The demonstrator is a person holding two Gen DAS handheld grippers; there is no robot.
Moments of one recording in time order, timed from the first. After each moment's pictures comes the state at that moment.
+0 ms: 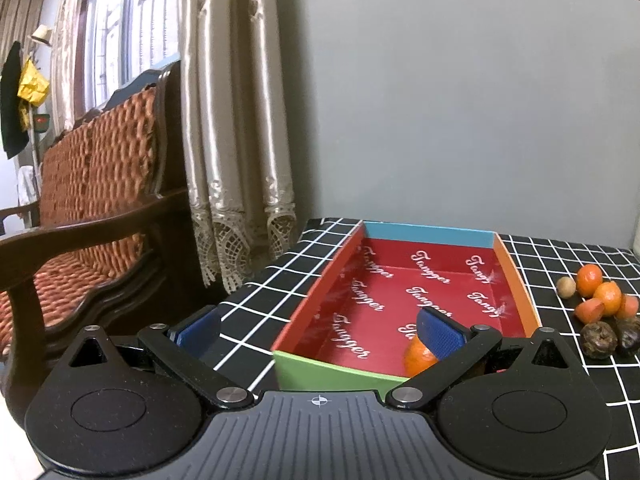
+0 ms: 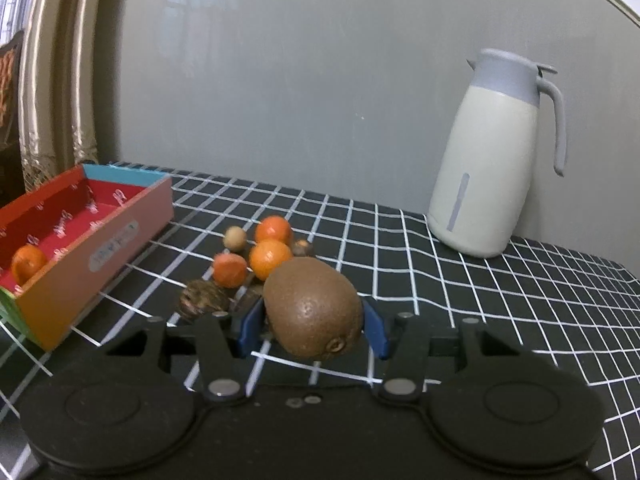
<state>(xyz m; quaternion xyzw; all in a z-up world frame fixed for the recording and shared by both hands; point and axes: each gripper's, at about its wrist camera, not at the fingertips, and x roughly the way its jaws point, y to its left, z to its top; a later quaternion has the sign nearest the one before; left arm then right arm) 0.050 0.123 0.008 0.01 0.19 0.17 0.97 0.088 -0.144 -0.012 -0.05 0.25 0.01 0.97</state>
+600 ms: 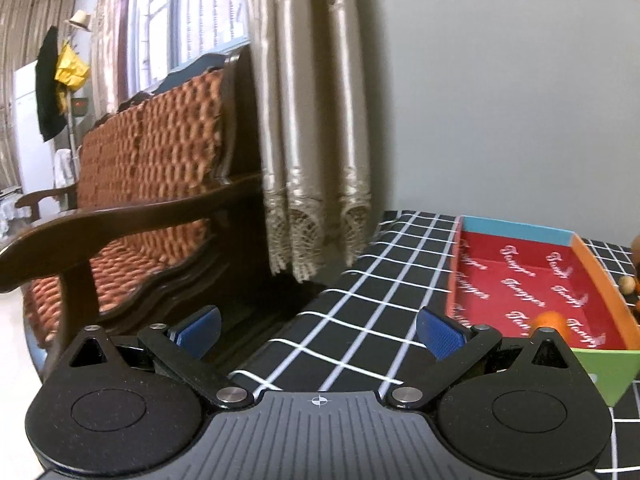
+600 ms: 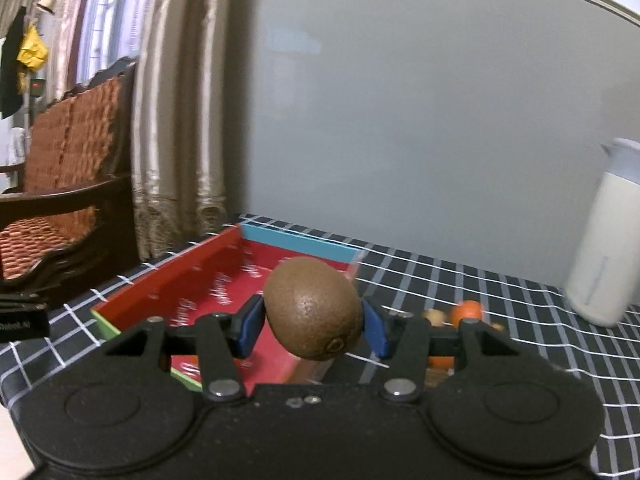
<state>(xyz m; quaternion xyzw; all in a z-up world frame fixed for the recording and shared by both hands) 0.024 0.213 0.007 0.00 0.20 0.23 0.95 0.078 -0.012 0.014 -0.05 0.18 0.15 0.97</state>
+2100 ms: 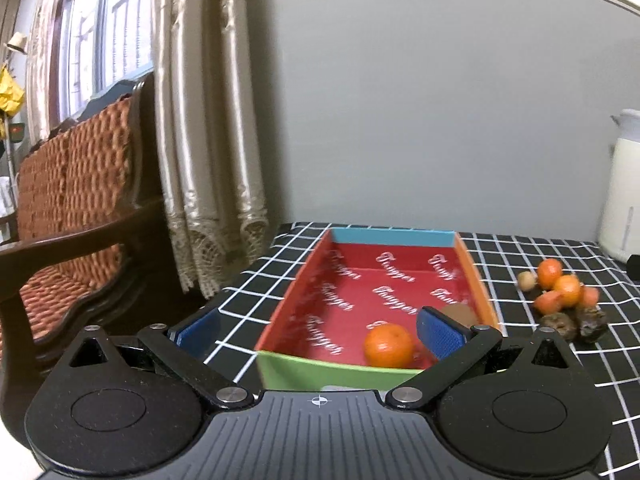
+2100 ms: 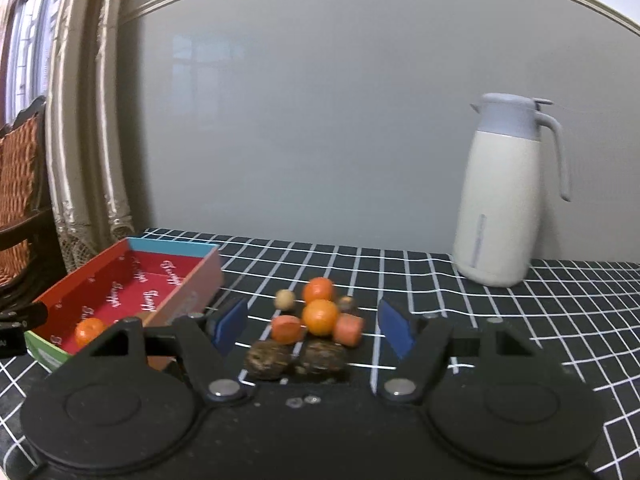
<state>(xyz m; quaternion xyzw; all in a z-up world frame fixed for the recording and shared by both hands) 0.036 0.104 0.022 0.02 0.19 0.13 0.97 0.058 -0.149 0.015 0.01 0.18 0.04 0.98</state>
